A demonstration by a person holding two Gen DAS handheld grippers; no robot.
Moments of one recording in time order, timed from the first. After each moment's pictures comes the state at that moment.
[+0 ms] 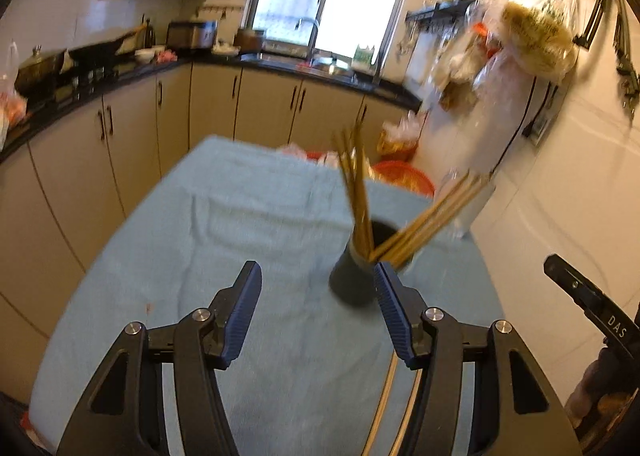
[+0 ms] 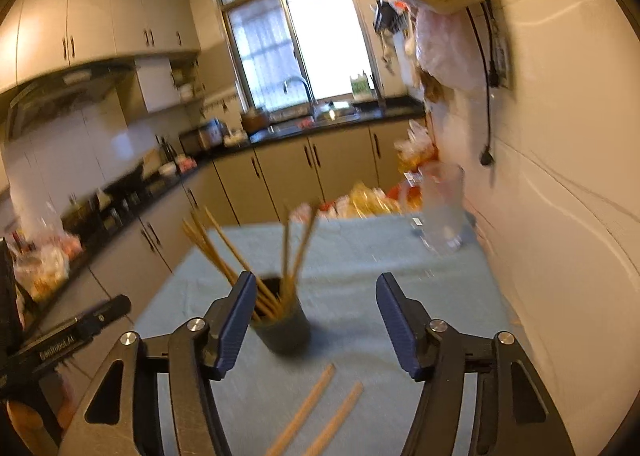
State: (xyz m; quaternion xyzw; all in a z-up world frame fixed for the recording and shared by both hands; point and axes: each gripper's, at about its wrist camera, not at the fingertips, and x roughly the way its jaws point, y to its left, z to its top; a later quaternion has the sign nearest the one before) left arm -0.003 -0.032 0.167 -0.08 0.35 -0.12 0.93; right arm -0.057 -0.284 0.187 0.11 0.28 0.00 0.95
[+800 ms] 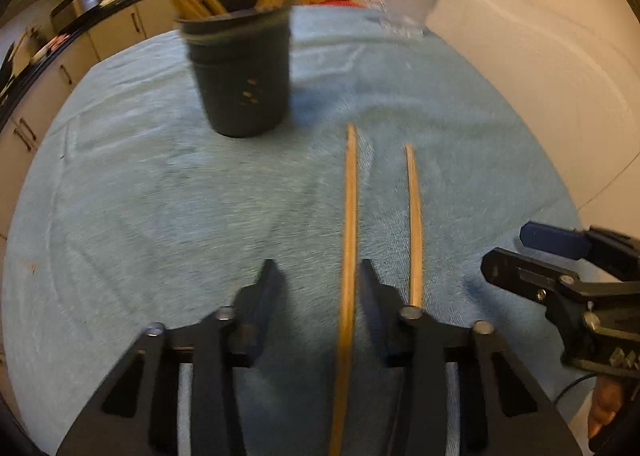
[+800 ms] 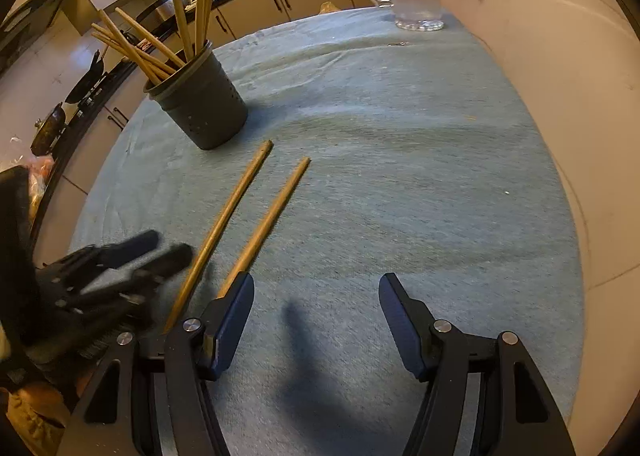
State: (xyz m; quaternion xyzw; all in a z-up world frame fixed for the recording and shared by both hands) left arm 0.000 -0.165 0.025 0.12 0.50 -0.21 0.83; right arm -0.063 -0.302 0.029 0.16 0.50 0.03 0.85
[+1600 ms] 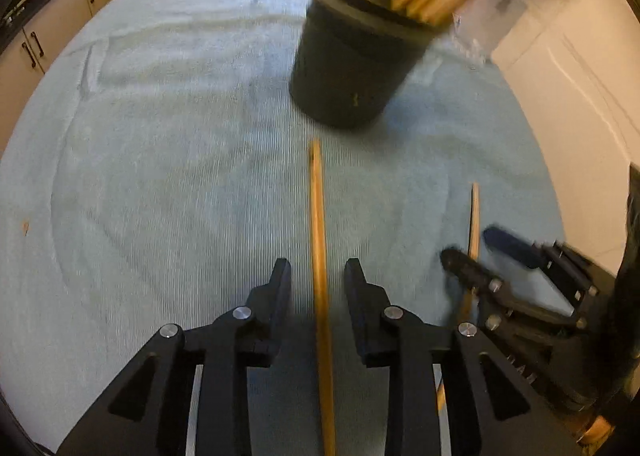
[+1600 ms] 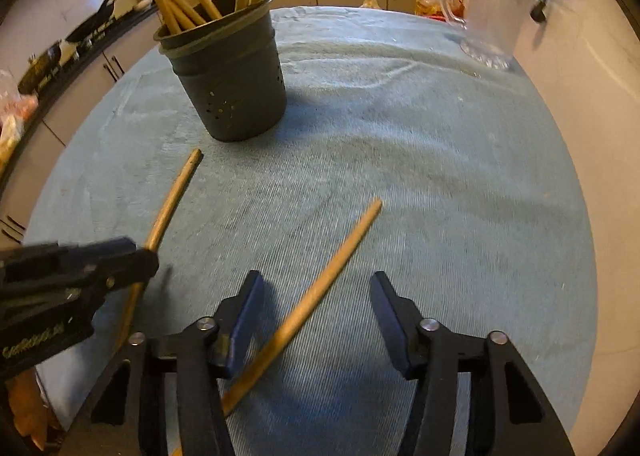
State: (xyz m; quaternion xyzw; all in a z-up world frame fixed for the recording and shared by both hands) left arm 0.053 -0.095 0.035 0.00 0.57 -0.17 0.80; right arm 0.011 -0.236 0.014 0.03 0.53 0.02 0.85
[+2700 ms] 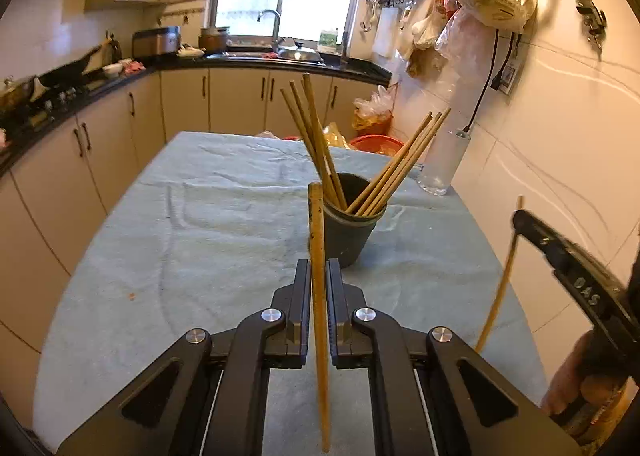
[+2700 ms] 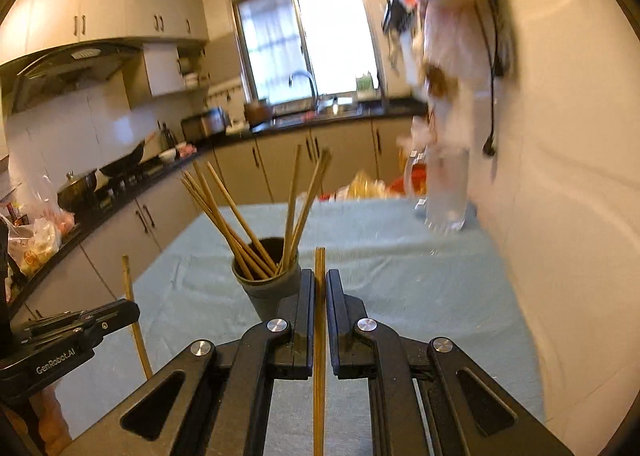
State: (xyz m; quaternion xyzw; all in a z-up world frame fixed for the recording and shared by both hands) left arm -0.057 -0.050 0.166 -0.02 0.34 -0.15 0.93; right arm -0.077 -0.257 0.155 0.09 0.23 0.00 0.97
